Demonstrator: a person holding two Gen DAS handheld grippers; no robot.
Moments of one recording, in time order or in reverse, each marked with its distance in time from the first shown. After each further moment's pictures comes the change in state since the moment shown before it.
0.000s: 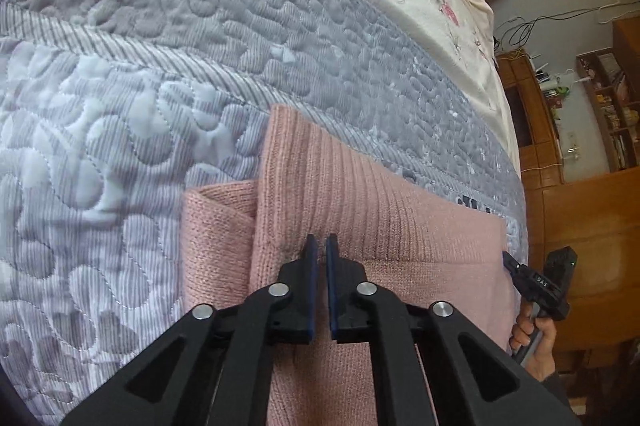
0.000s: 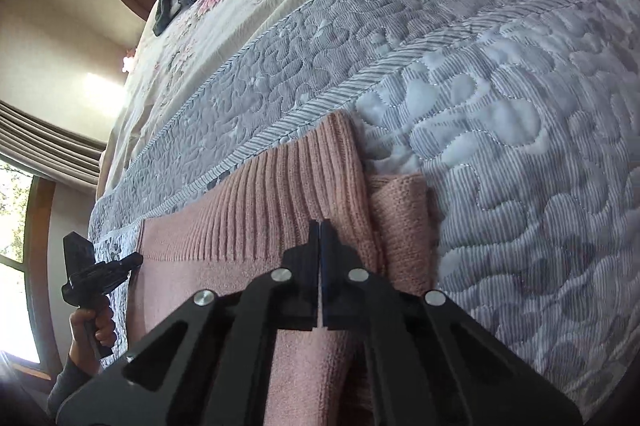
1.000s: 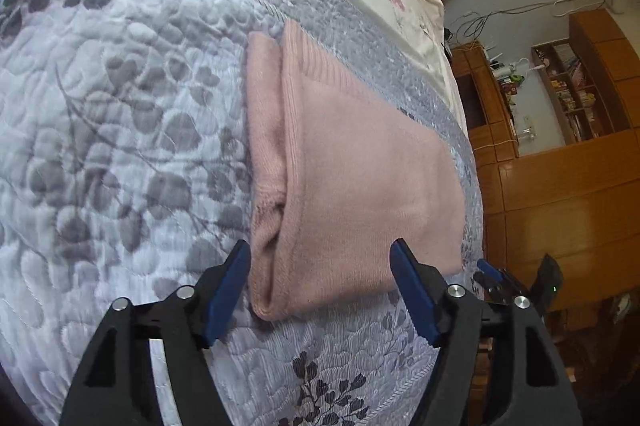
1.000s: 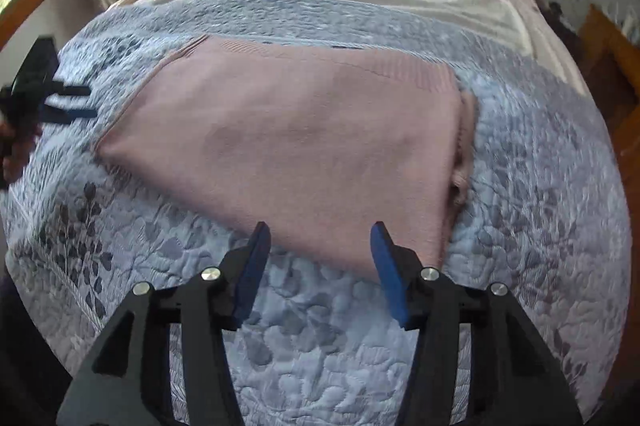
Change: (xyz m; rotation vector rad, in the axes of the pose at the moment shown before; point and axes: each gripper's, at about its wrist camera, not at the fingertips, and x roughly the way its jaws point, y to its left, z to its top) left arm -0.104 0.035 -0.114 -0.012 0.038 -0.057; right arm -0.079 0.156 -0.233 -0.709 0.022 -0.332
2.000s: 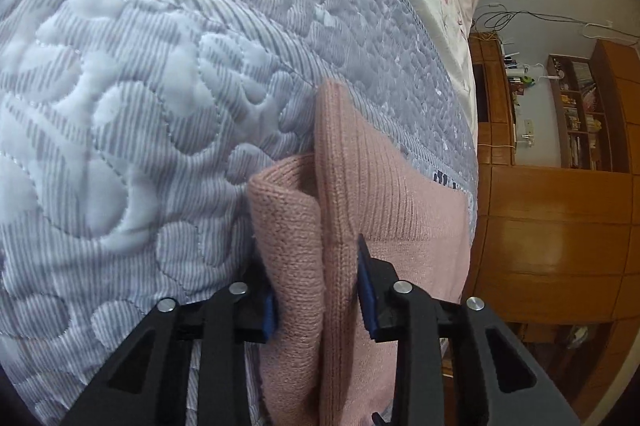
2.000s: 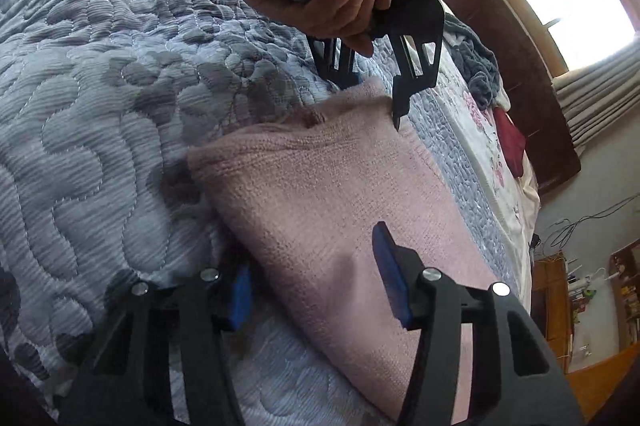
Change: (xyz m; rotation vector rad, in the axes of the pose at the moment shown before) left arm 0.126 0.027 0.133 -0.105 0.210 -0.099; right arm 0.137 0.272 0.062 -0.657 -0.171 -0.352
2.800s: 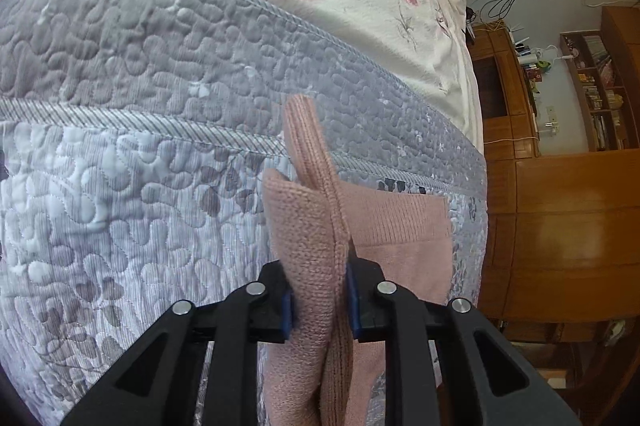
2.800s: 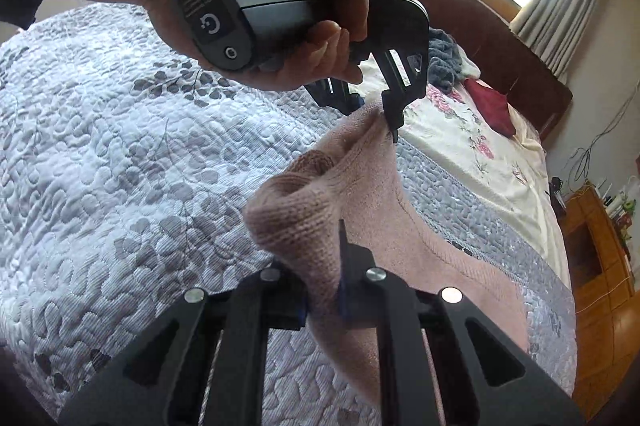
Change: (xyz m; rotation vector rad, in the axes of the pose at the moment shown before) left arm -0.046 -0.149 -0.002 0.120 -0.062 0.192; right arm -0.075 -0.106 0.020 0.391 -0.117 0.070
